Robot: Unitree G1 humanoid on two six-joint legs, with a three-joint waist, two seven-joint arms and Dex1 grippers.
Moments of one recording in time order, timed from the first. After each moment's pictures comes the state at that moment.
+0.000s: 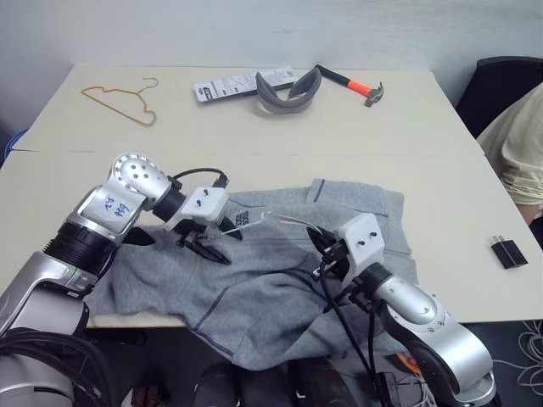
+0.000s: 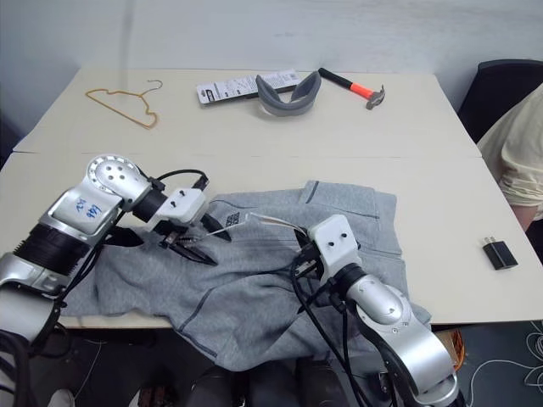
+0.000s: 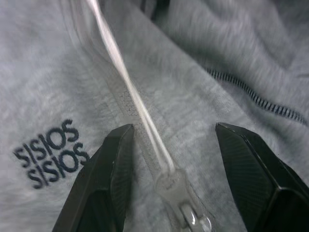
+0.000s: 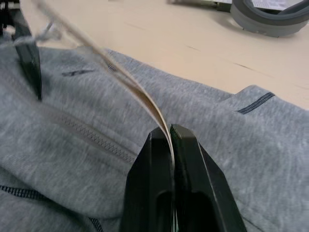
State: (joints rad) left arm -0.88 0.85 -0.51 0.29 -0.24 0.03 -1.50; right arm -0.11 -0.39 0.16 -0.79 0.33 0.77 0.16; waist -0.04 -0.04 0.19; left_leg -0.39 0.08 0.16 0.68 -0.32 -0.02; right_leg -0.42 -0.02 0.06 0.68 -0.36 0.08
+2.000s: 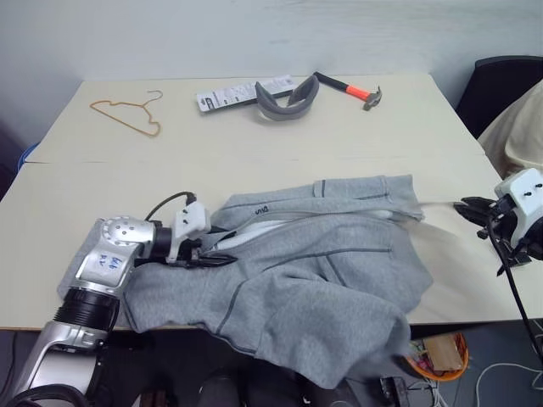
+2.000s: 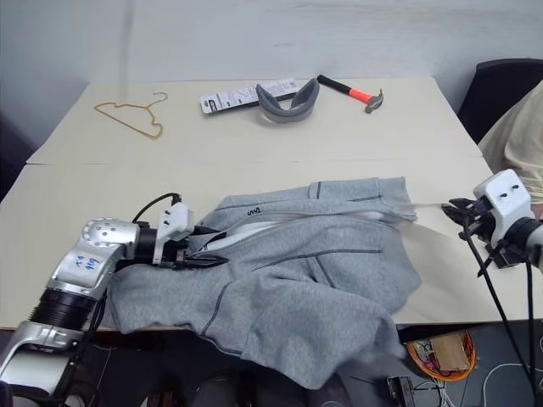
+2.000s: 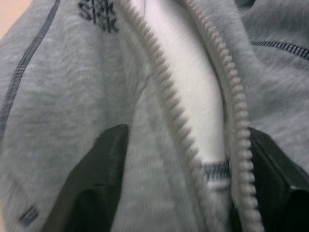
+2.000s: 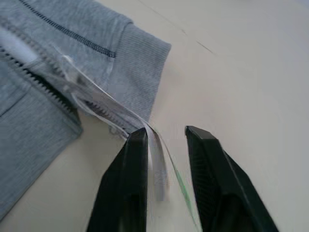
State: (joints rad) left arm -0.53 0.81 -0.12 0.21 -0.28 0.30 -1.28; right arm -0.26 -1.09 -0.29 0.23 0.32 0.26 0.97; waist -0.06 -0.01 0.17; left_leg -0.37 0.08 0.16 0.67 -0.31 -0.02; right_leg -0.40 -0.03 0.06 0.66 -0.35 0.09
